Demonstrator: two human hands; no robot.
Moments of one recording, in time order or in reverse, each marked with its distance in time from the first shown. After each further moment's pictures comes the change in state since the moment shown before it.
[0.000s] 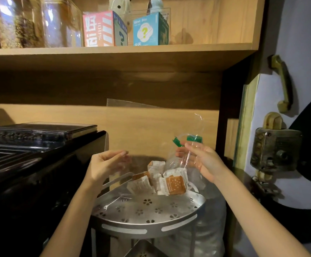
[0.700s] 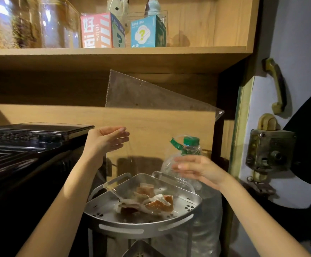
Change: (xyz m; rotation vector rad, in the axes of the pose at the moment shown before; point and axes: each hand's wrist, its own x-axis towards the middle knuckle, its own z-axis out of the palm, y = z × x) left_hand 0.022 0.057 0.009 -0.031 0.004 0.093; right_hand -0.012 0.005 -0.019 -0.276 -0.190 0.137
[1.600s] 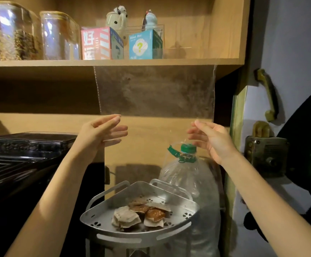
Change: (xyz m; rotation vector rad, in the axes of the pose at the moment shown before) left_hand 0.001 0.042 -0.007 -0.040 -0.197 0.075; right_hand -0.004 -0.083 -0.001 0.128 0.387 -0.389
